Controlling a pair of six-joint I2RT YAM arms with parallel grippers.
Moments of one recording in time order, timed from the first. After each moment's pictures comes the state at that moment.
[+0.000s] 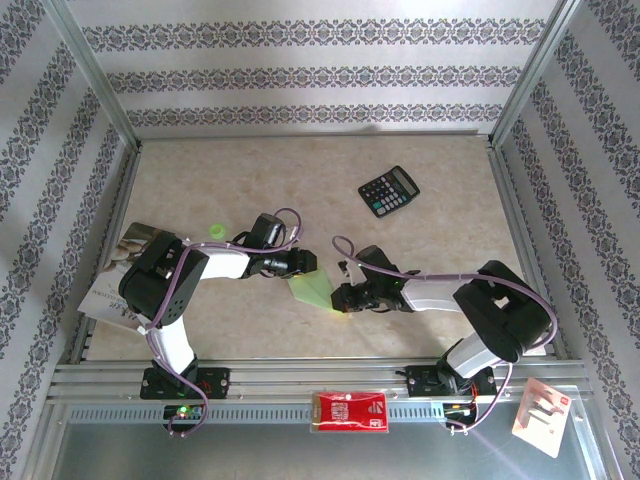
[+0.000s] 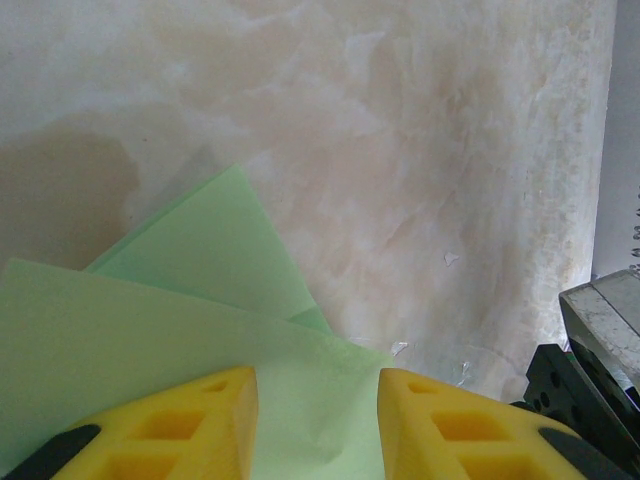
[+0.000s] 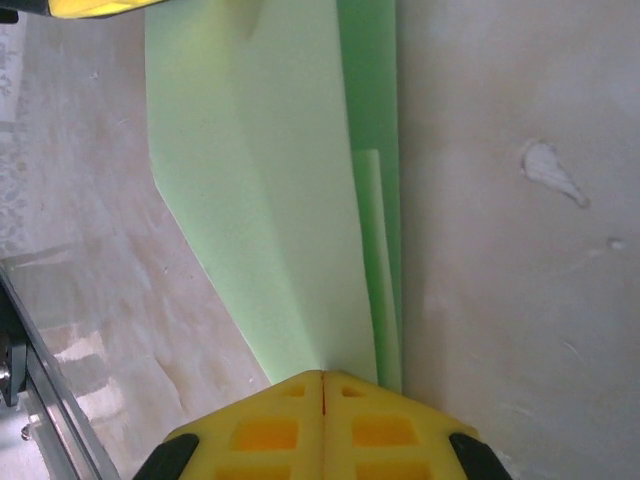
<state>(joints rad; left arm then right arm) -0.49 1.80 0.80 0.13 0.61 -0.69 0.67 1.53 0.49 0.09 -0.52 0.60</state>
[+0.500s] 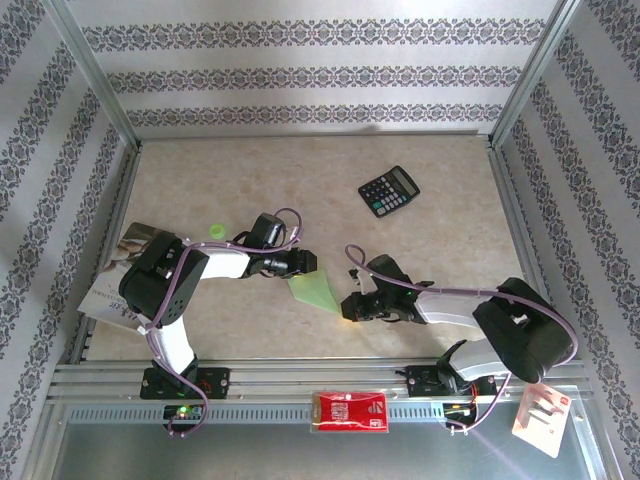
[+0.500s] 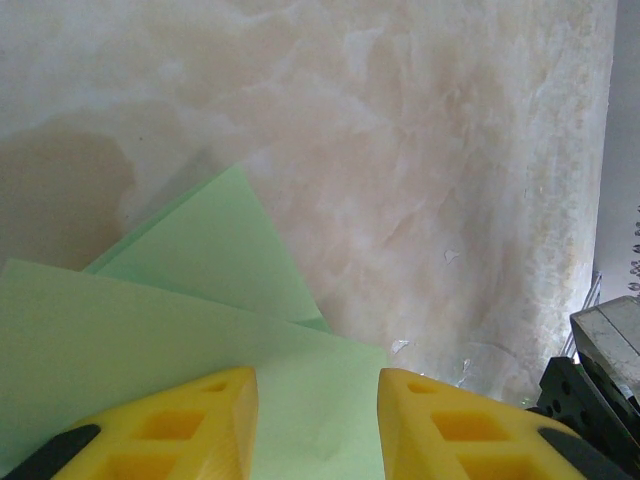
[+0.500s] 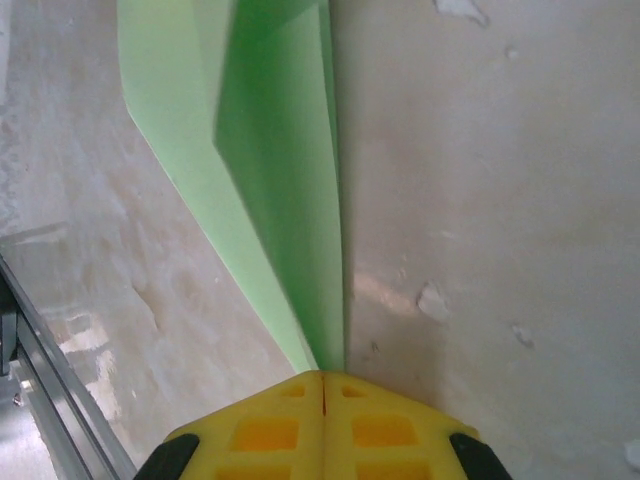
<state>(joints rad) -0.49 1.81 0.81 0.12 0.61 -0.68 0.67 1.39 0.38 0.04 -0.51 0.62</state>
